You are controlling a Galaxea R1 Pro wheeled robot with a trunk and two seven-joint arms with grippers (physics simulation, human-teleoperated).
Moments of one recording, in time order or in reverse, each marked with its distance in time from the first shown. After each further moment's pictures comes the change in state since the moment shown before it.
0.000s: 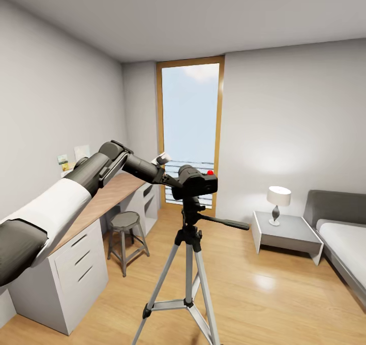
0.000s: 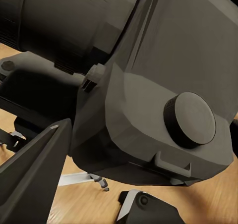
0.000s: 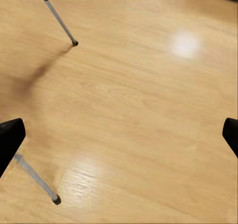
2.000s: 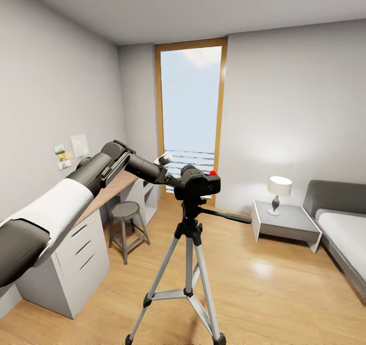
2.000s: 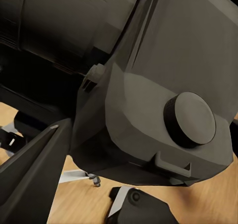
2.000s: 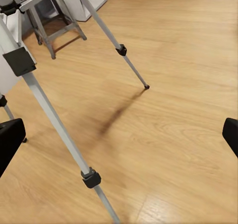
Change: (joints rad) left arm 0.000 -0.015 0.000 -0.001 0.000 0.000 0.000; right arm 0.000 -0.019 -0.420 -0.005 -0.014 -0.081 0.642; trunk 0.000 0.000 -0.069
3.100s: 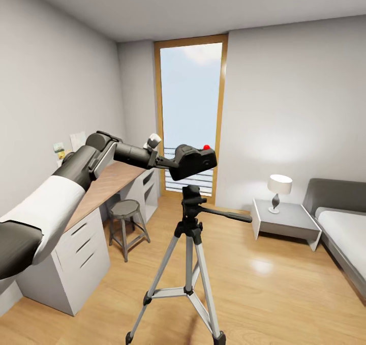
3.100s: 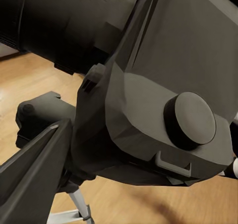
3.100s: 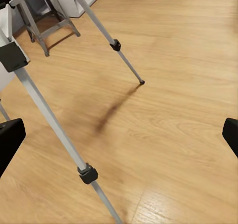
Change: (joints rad) left arm -0.002 0.026 0.189 -0.062 0.003 0.000 0.000; right arm 0.000 0.004 0.002 0.007 0.000 0.001 -0.032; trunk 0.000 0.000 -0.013
